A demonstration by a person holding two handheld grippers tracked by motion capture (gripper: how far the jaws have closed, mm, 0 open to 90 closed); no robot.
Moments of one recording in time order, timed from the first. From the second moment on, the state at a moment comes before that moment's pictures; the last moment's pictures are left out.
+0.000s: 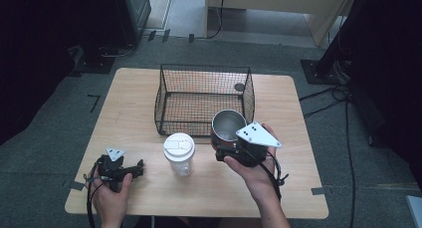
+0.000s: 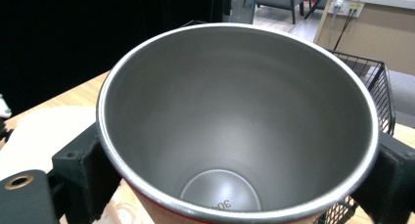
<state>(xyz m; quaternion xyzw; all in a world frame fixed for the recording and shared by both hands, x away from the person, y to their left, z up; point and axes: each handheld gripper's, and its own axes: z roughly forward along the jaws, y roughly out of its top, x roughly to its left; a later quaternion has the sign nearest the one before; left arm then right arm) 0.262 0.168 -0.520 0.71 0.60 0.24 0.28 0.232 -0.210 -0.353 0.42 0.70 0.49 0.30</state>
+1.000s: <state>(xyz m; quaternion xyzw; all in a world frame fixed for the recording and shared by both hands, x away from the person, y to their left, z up) 0.262 0.168 -0.520 0.71 0.60 0.24 0.28 0.291 -0.197 -0.347 0.45 0.67 0.50 0.33</state>
